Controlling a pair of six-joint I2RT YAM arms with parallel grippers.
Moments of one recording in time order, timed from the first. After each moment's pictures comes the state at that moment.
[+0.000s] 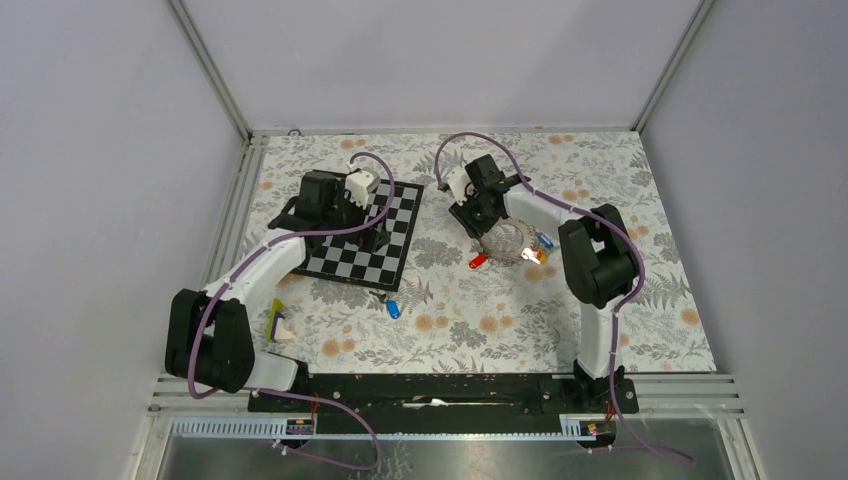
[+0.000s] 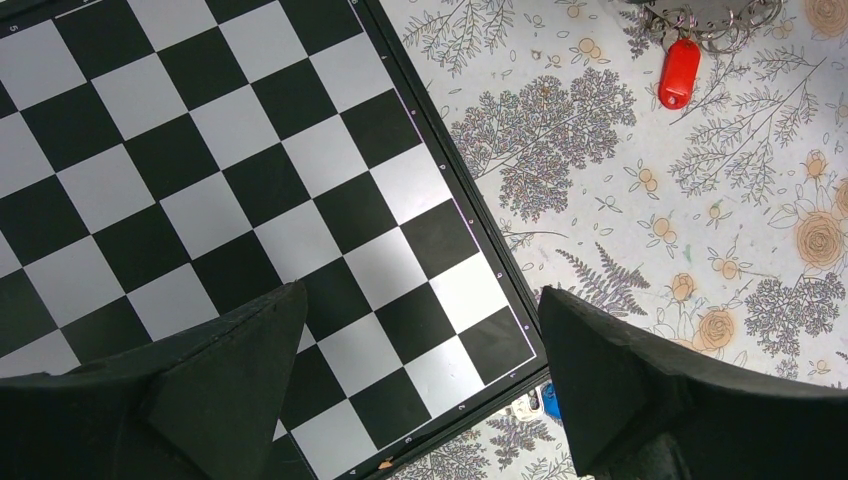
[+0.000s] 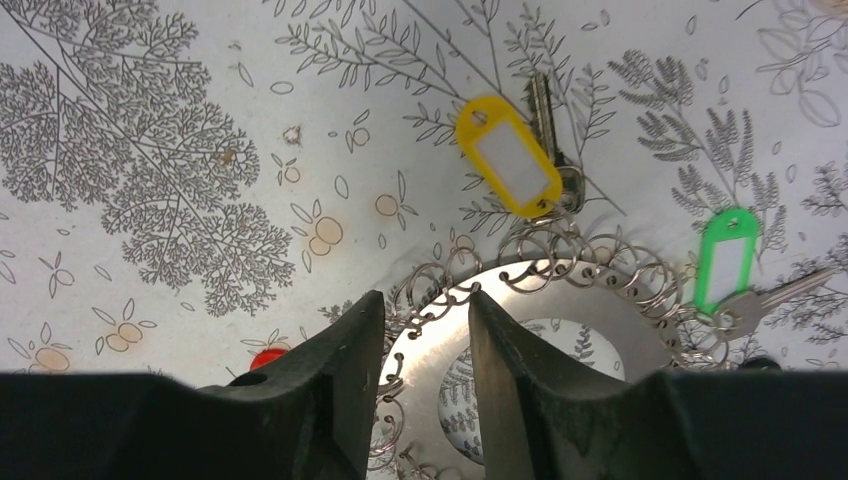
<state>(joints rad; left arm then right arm) -0.26 1.38 0.94 -0.29 0.43 0.16 0.49 2.00 1.44 -0.54 -0.14 -0.37</state>
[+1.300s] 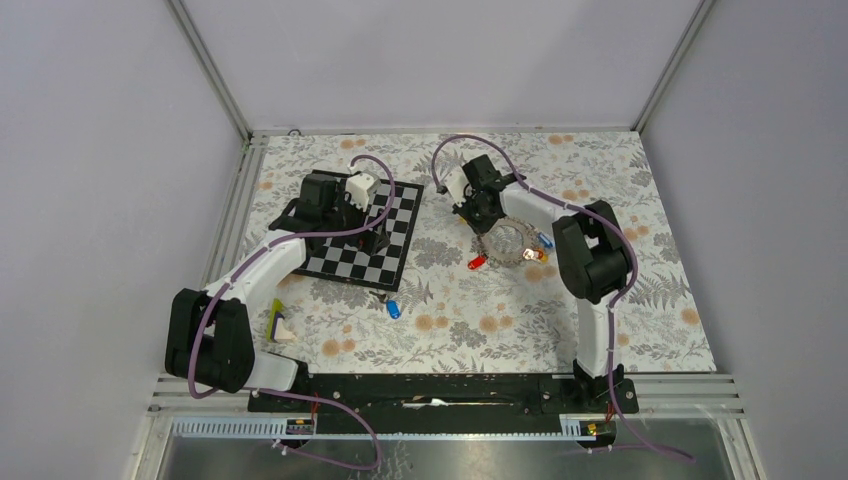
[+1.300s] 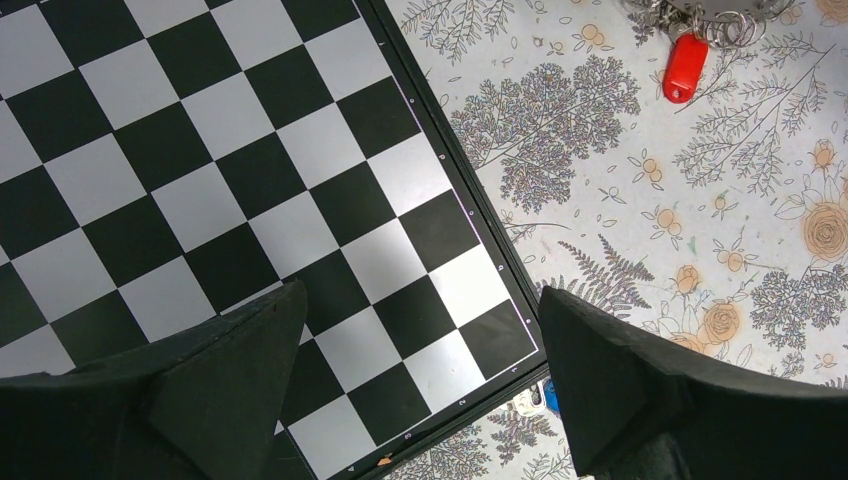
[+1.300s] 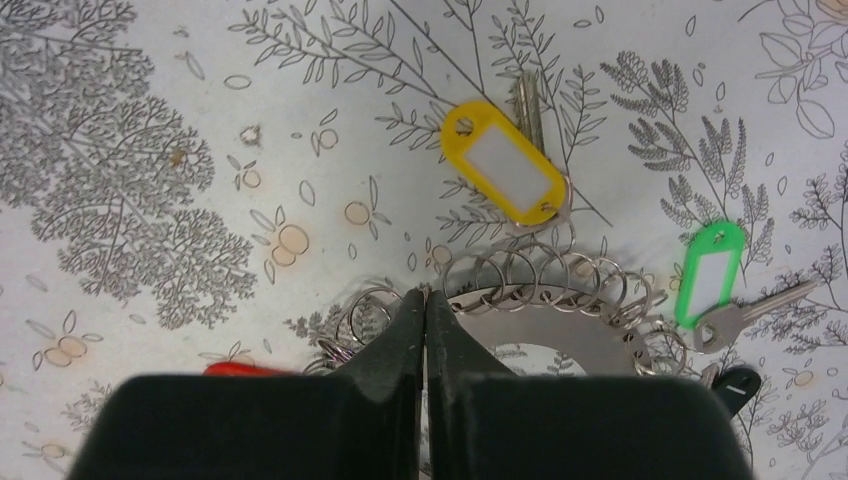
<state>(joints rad) -0.26 1.38 0.92 -0.28 0.43 0.17 0.49 2.07 1.50 -0.57 -0.09 -0.42</state>
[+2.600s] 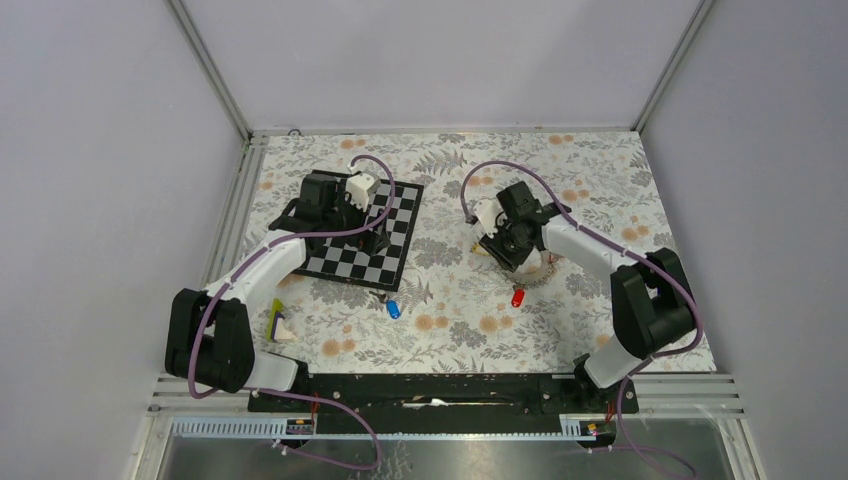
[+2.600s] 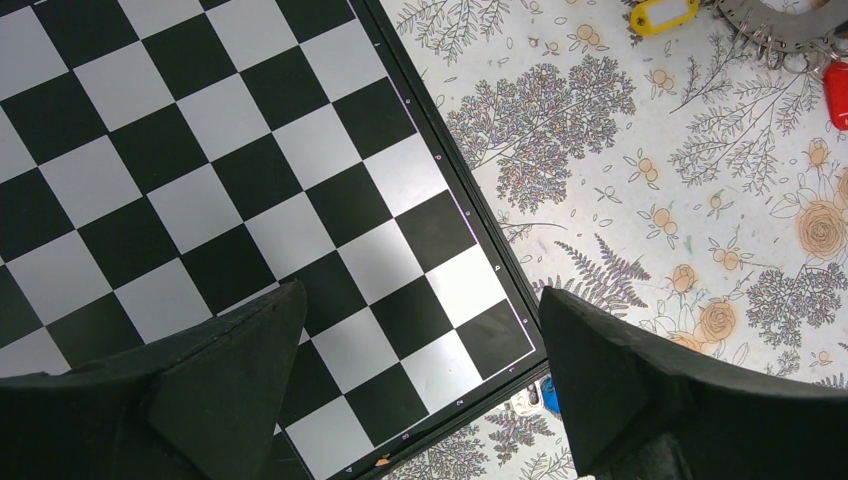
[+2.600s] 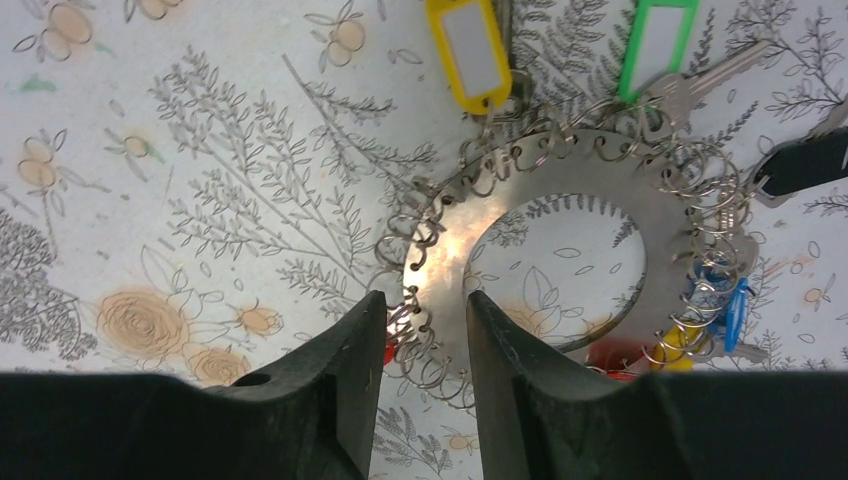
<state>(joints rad) -0.26 1.38 0.92 -0.28 0.44 0.17 0.46 1.62 1.07 -0.63 -0.12 -0.45</state>
